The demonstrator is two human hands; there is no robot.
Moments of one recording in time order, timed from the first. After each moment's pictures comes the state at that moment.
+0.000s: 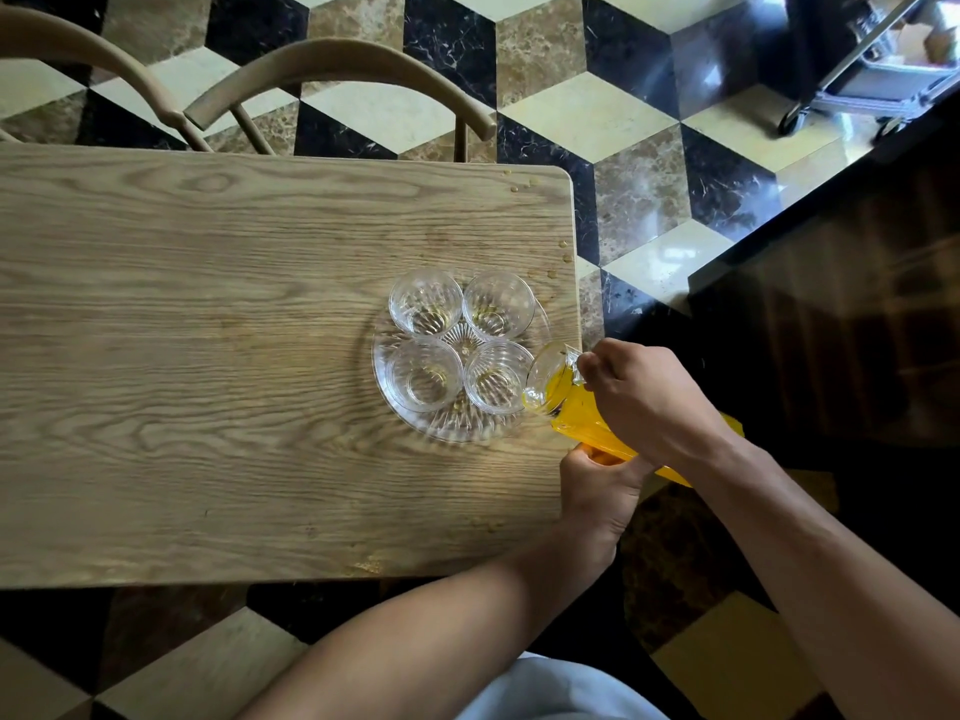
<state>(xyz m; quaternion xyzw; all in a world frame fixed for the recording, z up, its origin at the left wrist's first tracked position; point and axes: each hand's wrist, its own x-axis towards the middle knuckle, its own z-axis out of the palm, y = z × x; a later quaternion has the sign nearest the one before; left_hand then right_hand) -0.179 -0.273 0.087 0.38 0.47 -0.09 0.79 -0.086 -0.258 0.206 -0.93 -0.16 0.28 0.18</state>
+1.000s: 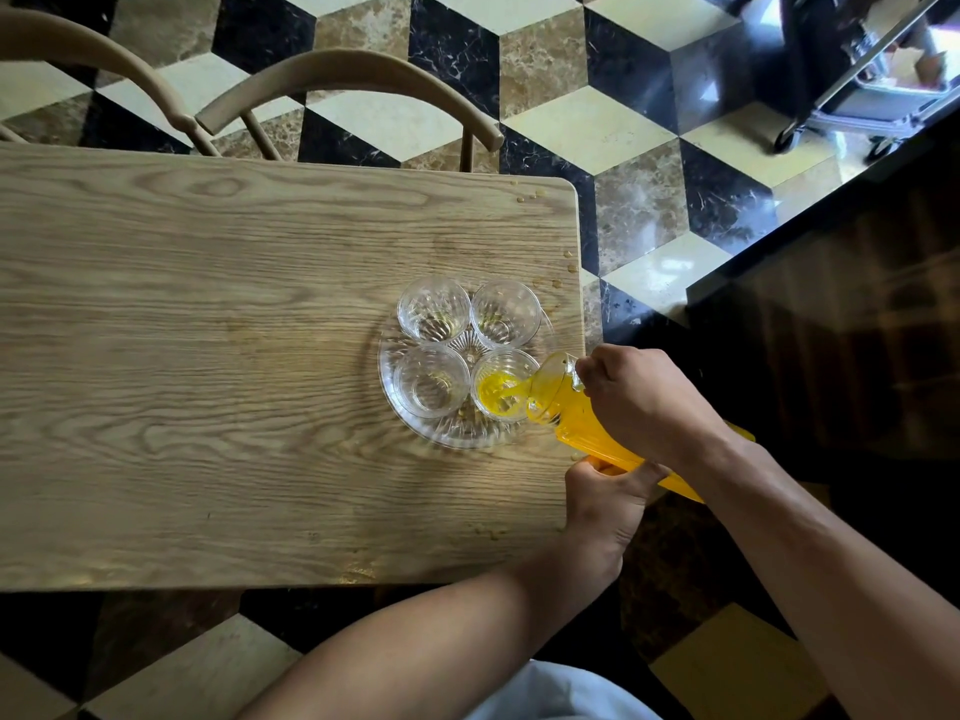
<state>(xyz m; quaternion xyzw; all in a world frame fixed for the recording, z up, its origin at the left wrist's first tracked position) -0.183 -0.272 0.092 0.36 0.43 -0.09 0.82 -0.082 -0.247 0.205 -0.94 -0.18 0.27 0.12</state>
